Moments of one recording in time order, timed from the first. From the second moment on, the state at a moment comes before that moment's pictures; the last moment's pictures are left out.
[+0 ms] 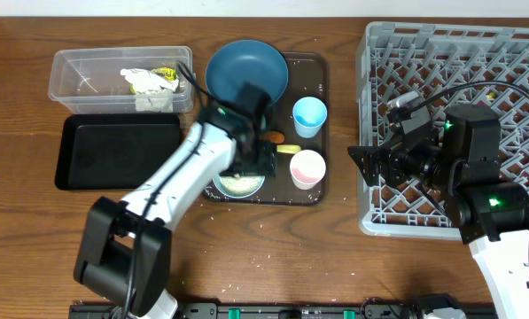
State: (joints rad) left arm -0.49 1.75 1.27 -0.94 0.15 -0.43; right arm 0.15 1.08 1.03 -0.69 -0.43 -0.10
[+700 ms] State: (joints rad) left arm -0.55 1.75 1.07 -0.78 0.01 -0.45; right arm 0.15 1.08 1.03 -0.69 -0.42 -0.10
